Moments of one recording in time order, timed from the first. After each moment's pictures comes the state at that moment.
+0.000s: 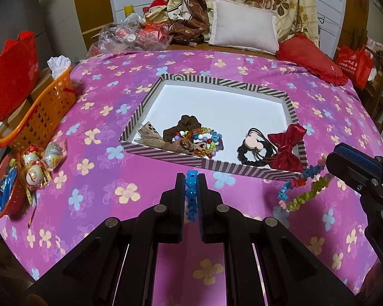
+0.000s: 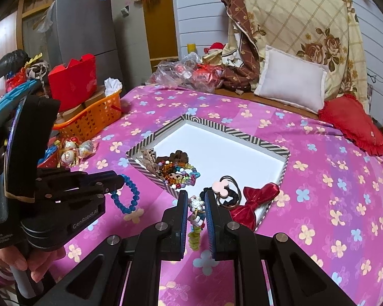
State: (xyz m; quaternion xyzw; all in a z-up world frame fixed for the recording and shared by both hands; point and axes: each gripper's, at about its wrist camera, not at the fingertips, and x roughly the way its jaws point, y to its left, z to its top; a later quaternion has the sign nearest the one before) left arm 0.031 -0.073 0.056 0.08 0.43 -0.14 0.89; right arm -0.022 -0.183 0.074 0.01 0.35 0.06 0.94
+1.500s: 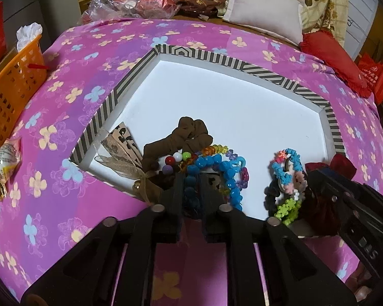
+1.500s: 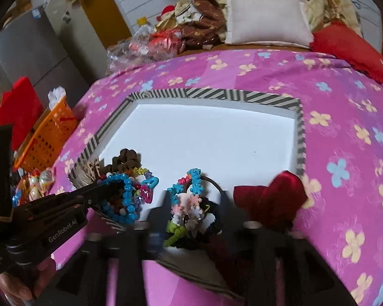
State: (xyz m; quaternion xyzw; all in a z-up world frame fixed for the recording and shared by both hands) left arm 0.149 -0.098 -0.015 0.04 0.50 -0.12 0.86; right arm 0.090 -0.246 -0.020 0.16 0.42 0.02 0.89
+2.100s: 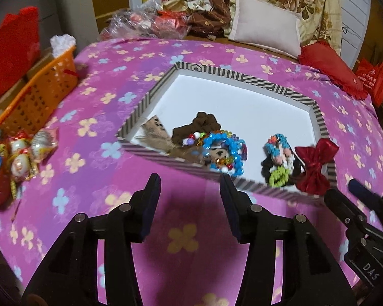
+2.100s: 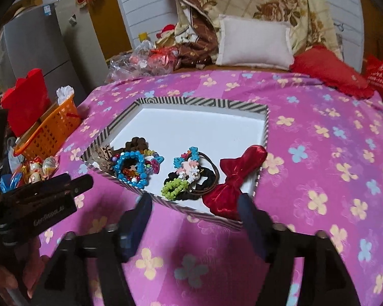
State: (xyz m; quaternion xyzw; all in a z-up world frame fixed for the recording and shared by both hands) left arm 0.076 -0.071 0.019 0.05 0.44 -0.09 0.89; right arm 0.004 -0.211 0.010 0.10 0.37 -0.04 0.92
